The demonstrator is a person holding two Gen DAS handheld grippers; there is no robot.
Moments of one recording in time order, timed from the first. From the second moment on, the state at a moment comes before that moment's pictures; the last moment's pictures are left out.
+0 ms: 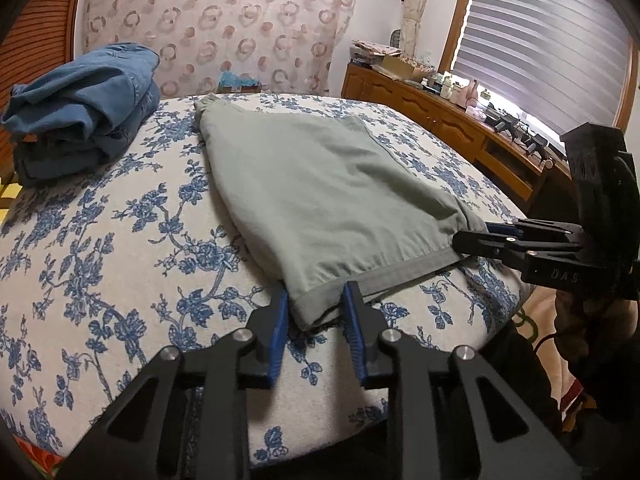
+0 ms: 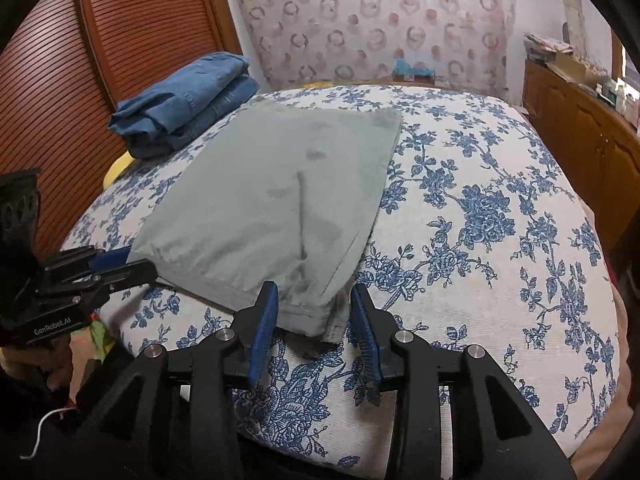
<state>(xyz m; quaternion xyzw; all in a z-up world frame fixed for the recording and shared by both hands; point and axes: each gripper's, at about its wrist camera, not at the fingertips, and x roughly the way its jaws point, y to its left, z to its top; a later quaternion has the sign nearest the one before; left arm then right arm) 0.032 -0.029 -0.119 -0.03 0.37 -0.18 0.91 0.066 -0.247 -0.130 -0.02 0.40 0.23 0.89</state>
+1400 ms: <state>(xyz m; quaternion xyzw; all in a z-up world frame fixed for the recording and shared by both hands) -0.006 -0.027 -0.010 -0.02 0.26 -0.22 0.94 0.029 -0.255 -0.034 -0.01 0.29 0.29 0.91</state>
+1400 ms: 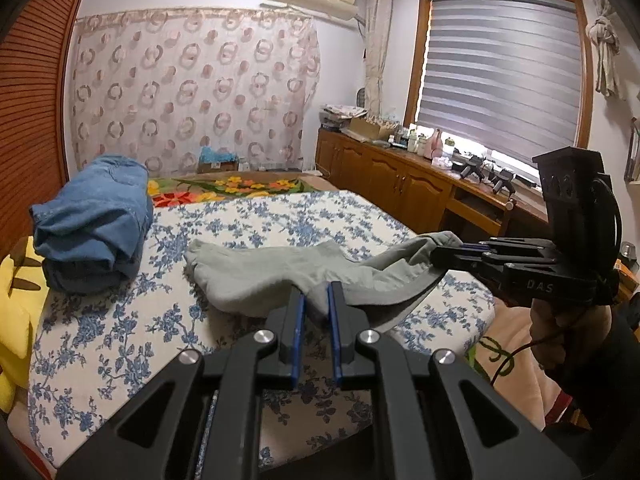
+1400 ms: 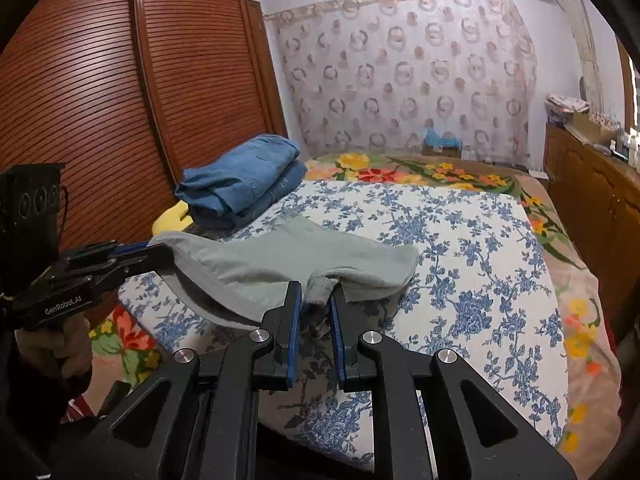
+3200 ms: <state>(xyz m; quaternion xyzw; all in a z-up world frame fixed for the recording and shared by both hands) 0.134 -0.020 -0.042 0.03 0.31 -0.13 0.94 0.187 -0.198 -0.075 -0.07 0.33 0.23 0.91</state>
